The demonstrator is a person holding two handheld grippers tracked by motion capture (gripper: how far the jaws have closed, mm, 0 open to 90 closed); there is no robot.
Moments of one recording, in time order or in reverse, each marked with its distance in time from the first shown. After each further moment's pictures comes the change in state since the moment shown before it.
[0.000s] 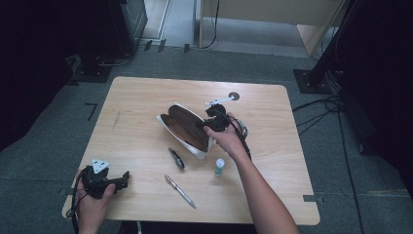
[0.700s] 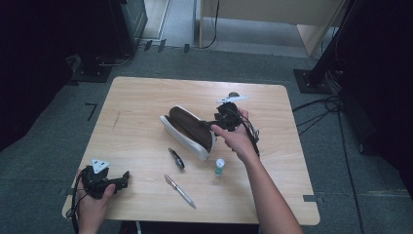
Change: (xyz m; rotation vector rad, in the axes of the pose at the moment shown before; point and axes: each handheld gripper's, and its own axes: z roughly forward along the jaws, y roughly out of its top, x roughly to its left) left arm 0.000 0.000 0.000 0.001 0.000 0.001; right arm -0.004 -0.004 -0.042 -0.094 -0.022 0.030
